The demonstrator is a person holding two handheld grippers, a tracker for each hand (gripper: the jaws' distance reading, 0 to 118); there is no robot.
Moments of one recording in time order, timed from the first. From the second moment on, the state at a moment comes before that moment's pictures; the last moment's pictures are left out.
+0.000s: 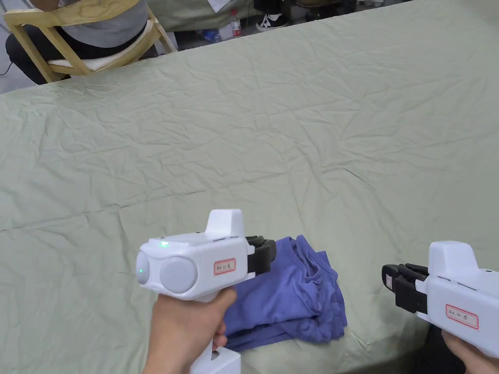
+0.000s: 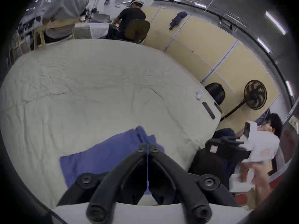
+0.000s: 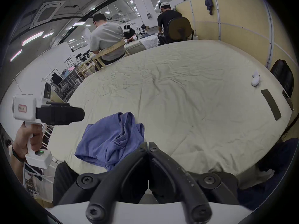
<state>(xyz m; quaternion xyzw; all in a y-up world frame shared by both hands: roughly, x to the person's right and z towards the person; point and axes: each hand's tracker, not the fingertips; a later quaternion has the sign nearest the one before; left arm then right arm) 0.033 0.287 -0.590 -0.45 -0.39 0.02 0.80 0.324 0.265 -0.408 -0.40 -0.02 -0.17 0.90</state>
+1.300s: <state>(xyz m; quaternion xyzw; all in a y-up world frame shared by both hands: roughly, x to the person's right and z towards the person) -0.055 0.298 -0.545 -0.42 -0.24 -0.01 0.88 0.268 0.305 -0.426 -0.38 0.03 -0.07 0.92</state>
